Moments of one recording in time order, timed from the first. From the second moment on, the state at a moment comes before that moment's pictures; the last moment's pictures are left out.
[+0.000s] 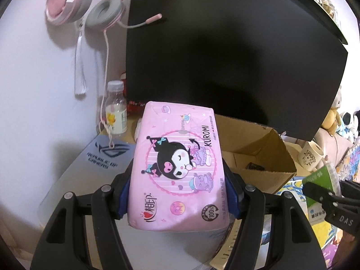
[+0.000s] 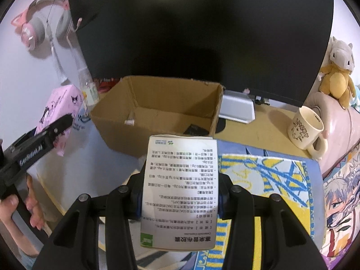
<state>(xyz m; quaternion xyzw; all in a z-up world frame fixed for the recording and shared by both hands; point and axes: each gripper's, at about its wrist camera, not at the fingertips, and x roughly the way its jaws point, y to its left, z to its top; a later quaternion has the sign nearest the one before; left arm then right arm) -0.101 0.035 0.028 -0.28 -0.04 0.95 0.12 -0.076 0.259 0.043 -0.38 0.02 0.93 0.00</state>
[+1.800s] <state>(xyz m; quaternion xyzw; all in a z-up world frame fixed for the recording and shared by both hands) -0.170 0.092 0.023 -0.21 -0.04 0.97 0.12 -0.190 0.283 0.041 -0.34 0.11 0.94 -0.03</state>
